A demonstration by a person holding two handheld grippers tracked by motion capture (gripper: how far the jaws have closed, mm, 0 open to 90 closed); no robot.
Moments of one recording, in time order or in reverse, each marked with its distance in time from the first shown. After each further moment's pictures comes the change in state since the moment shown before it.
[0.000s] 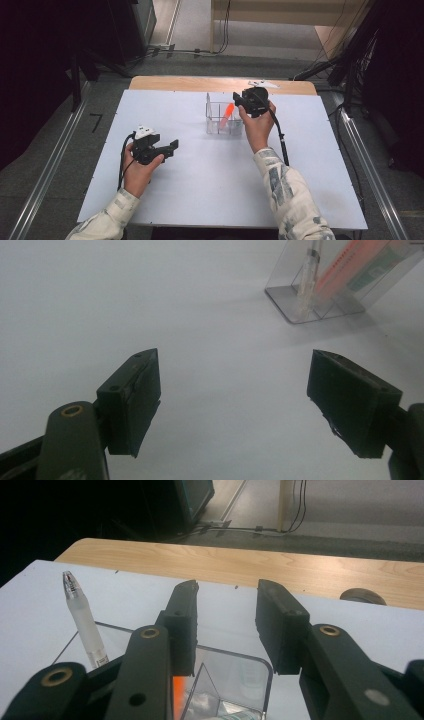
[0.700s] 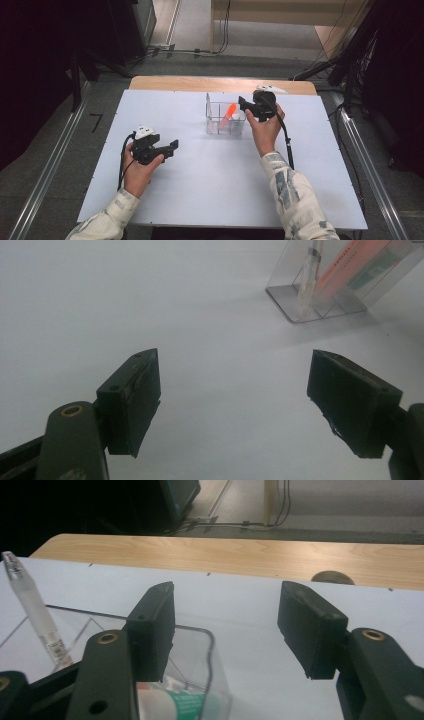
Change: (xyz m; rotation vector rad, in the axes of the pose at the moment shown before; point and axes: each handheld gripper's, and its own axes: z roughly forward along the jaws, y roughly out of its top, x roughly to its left) left arm 0.000 0.000 0.000 0.000 0.006 0.002; right arm -0.024 -0.013 -0.004 0.008 -0.039 0.028
